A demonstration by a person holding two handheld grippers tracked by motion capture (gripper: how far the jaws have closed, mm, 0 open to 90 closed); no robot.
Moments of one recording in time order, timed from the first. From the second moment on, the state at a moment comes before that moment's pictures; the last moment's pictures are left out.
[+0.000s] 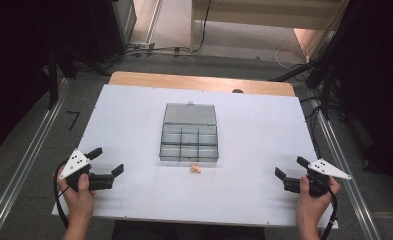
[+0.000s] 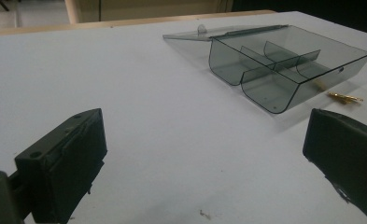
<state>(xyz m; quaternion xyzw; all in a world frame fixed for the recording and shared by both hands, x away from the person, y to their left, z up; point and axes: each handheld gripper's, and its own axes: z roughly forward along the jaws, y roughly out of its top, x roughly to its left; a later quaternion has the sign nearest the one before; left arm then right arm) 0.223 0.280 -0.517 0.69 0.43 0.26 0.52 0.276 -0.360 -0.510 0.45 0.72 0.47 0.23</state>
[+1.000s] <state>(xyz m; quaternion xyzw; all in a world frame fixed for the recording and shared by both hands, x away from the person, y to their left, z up) 0.224 0.278 -0.518 0.69 0.43 0.26 0.51 0.281 -0.306 -0.491 0.41 0.76 0.48 0.17</state>
